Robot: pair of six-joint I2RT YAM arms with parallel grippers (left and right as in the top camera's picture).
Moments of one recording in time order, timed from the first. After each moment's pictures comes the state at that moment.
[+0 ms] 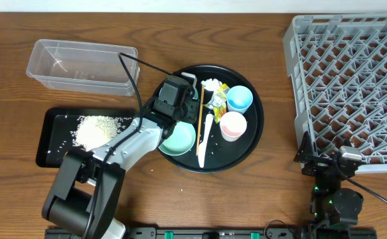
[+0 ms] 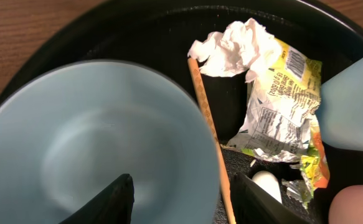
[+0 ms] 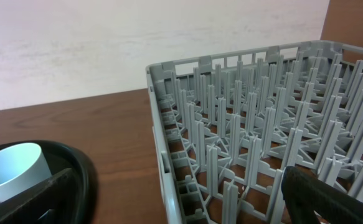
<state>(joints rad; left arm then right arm) -0.45 1.70 0.92 -0.05 0.04 -0.20 -0.08 0.01 0.01 -0.06 0.06 0.12</state>
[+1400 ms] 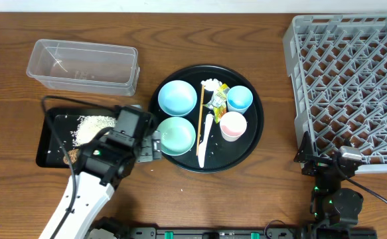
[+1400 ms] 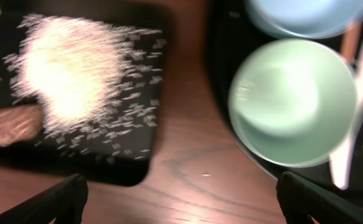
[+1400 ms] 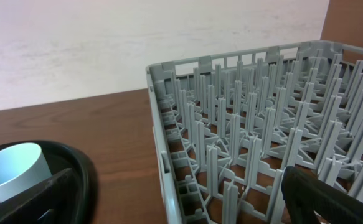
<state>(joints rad) -0.38 1.08 0.92 -1.02 -0.21 -0.45 -0.08 0.01 0.01 -0.06 0.06 0.12</state>
